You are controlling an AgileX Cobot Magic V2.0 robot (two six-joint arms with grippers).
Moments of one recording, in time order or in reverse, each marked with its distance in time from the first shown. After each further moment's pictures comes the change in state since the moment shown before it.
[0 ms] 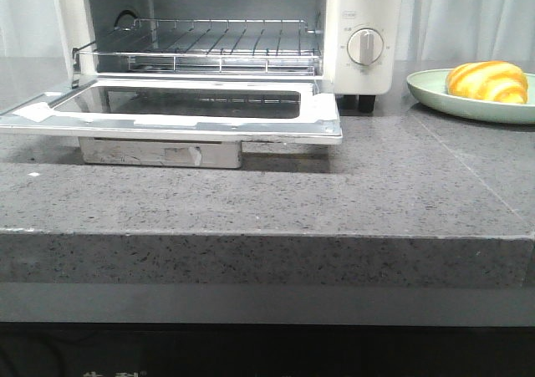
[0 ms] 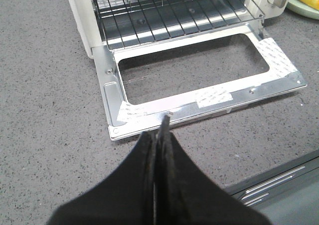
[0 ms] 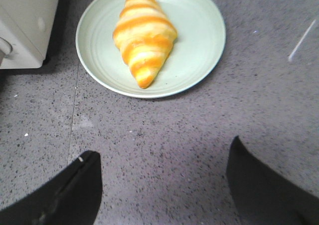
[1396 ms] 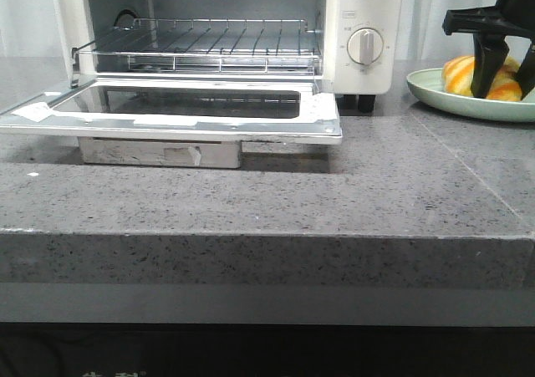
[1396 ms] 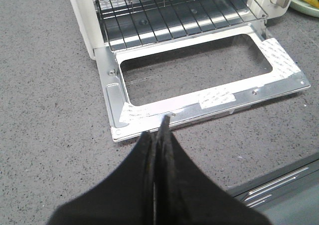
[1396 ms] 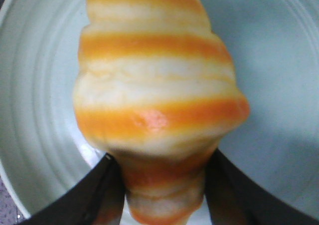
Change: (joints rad) left arm 0.000 0.000 0.001 0.010 -0.003 -0.001; right arm 0.004 0.868 -0.611 0.058 0.148 -0.022
